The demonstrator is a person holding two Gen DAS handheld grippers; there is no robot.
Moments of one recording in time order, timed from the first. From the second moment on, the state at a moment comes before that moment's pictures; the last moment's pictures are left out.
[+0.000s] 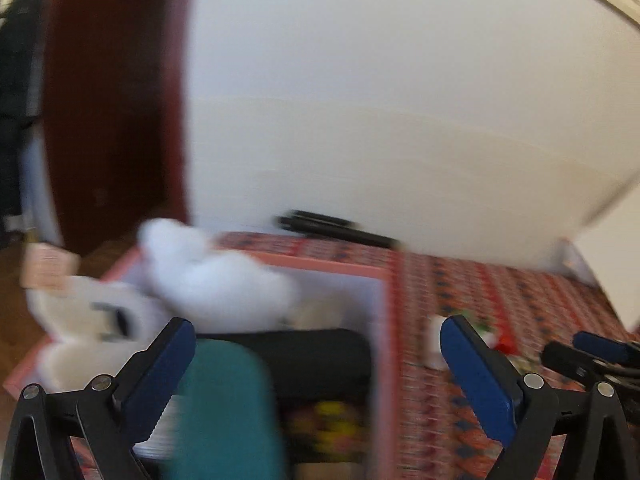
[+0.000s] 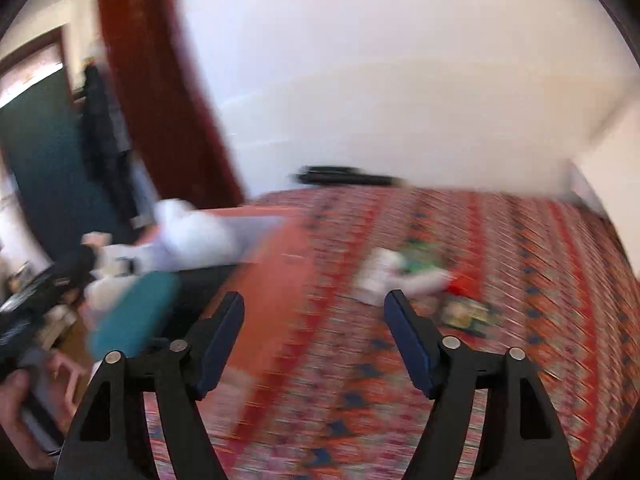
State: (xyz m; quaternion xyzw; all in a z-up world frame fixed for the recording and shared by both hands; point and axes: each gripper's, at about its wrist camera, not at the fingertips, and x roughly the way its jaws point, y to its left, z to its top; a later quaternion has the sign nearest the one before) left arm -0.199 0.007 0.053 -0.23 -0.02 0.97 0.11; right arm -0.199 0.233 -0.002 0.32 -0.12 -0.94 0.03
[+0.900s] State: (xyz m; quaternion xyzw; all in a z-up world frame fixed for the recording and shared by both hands) left arm -0.396 0.199 -0.134 -0.45 -0.05 0.87 0.21; right arm -0.310 0.347 -0.150 0.44 0.02 -0.89 0.08
